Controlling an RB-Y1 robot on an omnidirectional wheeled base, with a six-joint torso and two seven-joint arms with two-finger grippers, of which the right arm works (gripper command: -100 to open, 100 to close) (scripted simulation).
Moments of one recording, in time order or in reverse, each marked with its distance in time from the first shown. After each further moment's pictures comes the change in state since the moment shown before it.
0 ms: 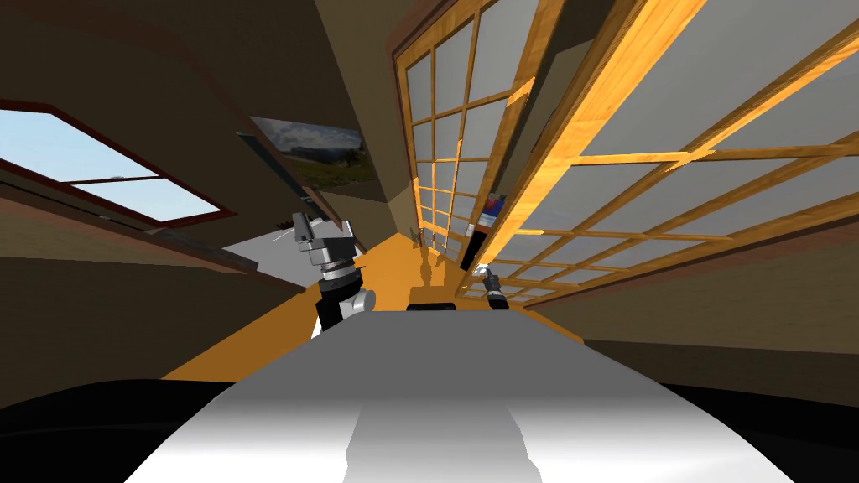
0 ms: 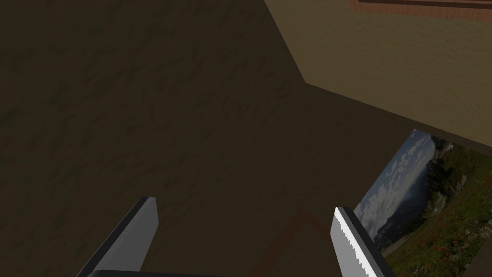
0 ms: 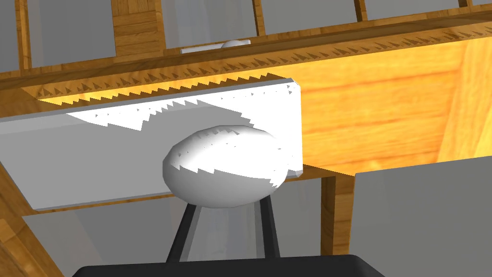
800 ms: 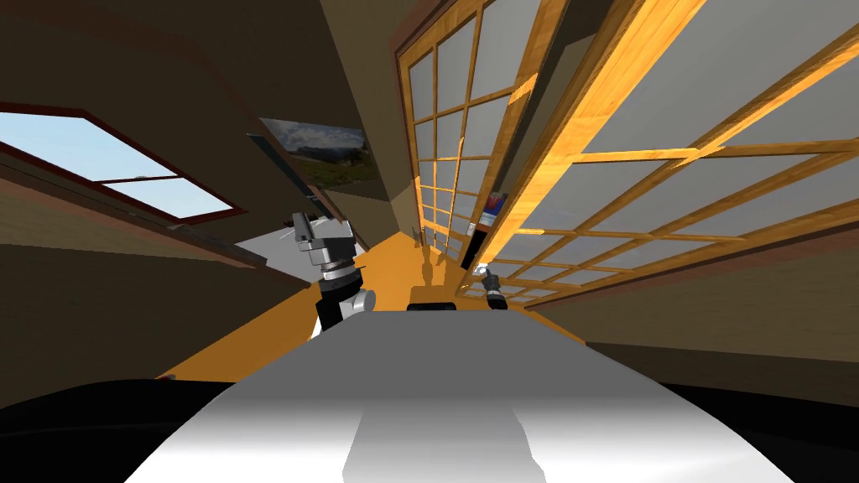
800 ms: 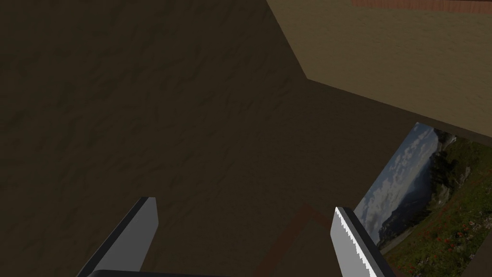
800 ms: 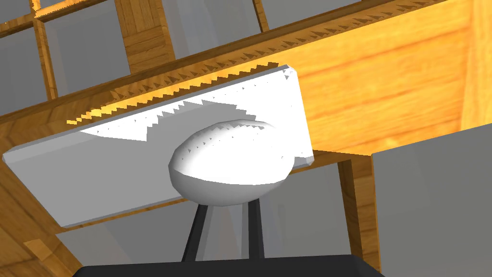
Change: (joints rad) arm -0.004 0.002 0.025 -0.002 -0.047 0.014 -0.123
